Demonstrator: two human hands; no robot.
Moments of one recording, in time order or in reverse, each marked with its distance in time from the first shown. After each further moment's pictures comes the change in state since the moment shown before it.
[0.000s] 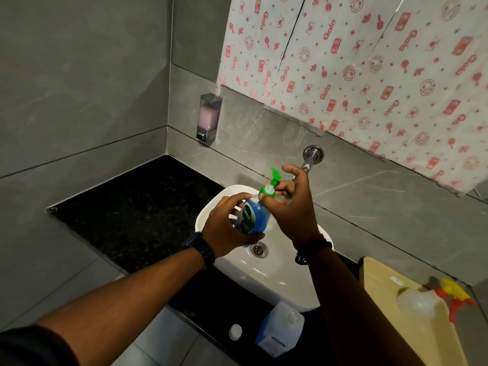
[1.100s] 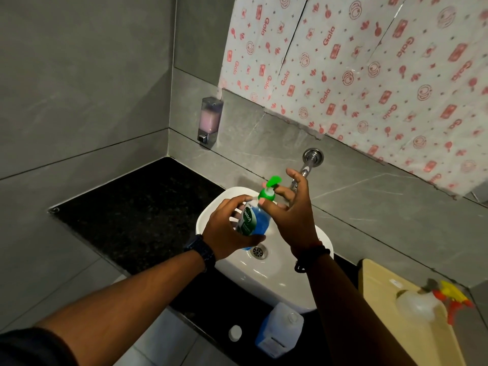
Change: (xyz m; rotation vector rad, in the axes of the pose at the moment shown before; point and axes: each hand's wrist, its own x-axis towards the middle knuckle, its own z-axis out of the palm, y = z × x) left_hand -0.005 0.005 -0.001 -0.023 0.015 -0.018; right_hand -0.012 -0.002 0.001 0.049 -0.040 0.065
